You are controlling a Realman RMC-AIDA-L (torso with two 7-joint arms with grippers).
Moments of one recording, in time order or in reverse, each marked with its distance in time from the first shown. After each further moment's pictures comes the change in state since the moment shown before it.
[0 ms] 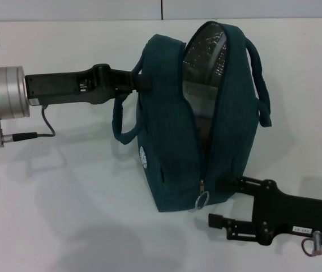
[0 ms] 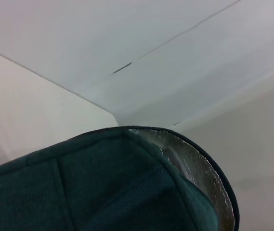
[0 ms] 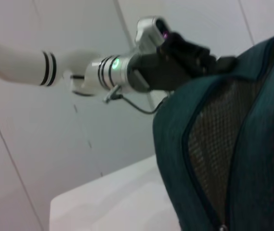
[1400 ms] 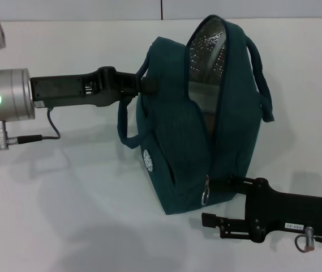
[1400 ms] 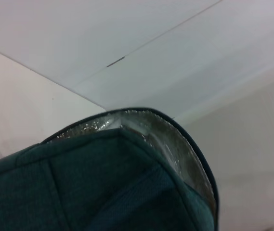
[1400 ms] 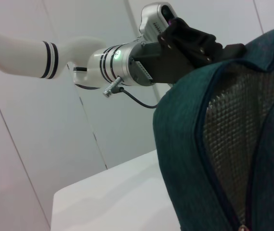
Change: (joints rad) left arm -0.002 -0.013 0.001 -0.002 -0.001 0.010 0.005; right arm 0.051 0.000 -0.051 0.043 0.038 0.030 0.002
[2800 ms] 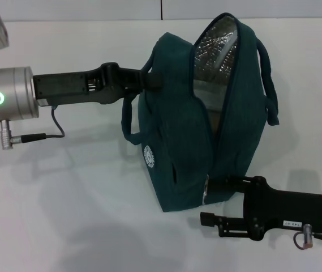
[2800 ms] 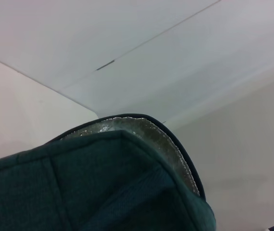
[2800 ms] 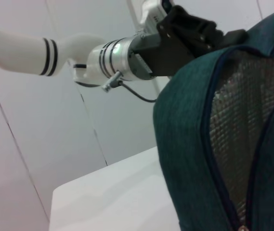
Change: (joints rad) left arm 0.001 -0.010 0.004 0.000 -0.026 0.004 -0.004; right arm 0.011 0.000 -0.013 -0.010 0.000 0.008 0.011
